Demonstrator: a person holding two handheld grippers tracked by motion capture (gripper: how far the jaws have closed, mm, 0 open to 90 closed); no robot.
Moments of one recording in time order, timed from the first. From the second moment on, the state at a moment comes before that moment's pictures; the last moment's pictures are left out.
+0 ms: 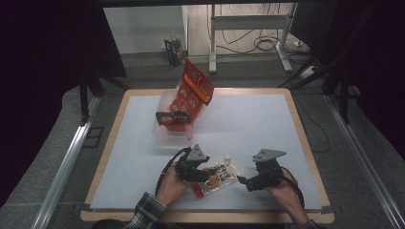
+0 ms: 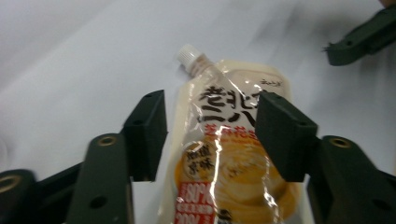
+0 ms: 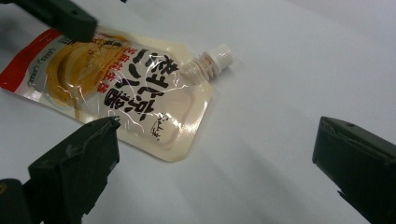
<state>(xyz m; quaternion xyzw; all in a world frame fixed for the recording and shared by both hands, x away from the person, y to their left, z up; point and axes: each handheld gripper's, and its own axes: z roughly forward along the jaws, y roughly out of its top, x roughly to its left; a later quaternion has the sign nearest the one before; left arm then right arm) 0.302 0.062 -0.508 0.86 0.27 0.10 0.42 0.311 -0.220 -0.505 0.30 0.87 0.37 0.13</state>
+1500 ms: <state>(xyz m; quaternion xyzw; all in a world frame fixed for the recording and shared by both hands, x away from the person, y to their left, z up) 0.268 0.099 -0.536 0.88 0.27 0.07 0.39 0.310 -0.210 -0.511 0.29 0.88 0.36 0.13</state>
